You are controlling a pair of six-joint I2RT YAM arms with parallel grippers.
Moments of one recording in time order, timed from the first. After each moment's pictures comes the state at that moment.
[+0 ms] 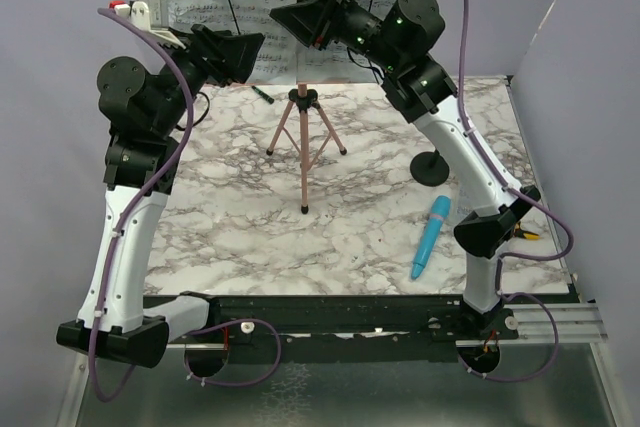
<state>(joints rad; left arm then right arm) -0.18 1.17 1.58 -0.09 0.34 -0.52 0.70 1.95 2.41 -0.06 -0.40 0.45</state>
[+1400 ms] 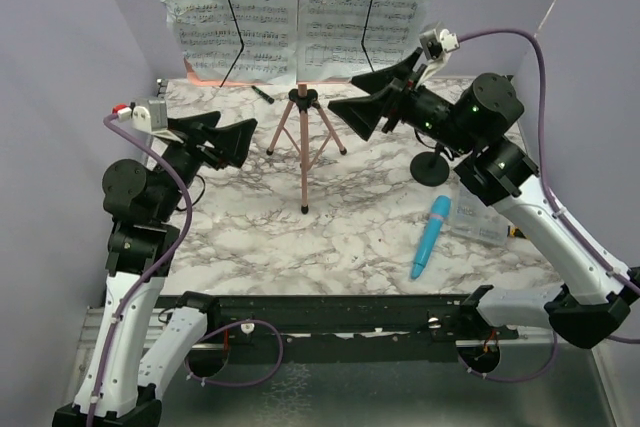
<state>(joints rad) -0.18 0.73 1.05 -0.03 0.30 -0.49 0.70 1.28 1.55 0.00 -0.34 0.34</state>
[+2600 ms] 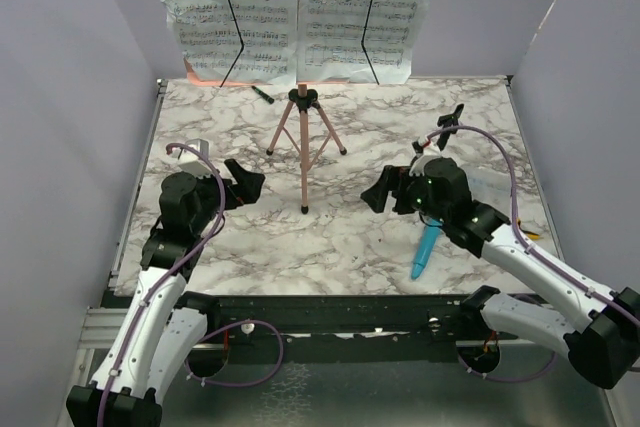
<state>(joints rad) -0.18 0.65 0.60 -0.20 0.18 -0.50 0.64 1.00 0.73 -0.16 -0.05 0.53</state>
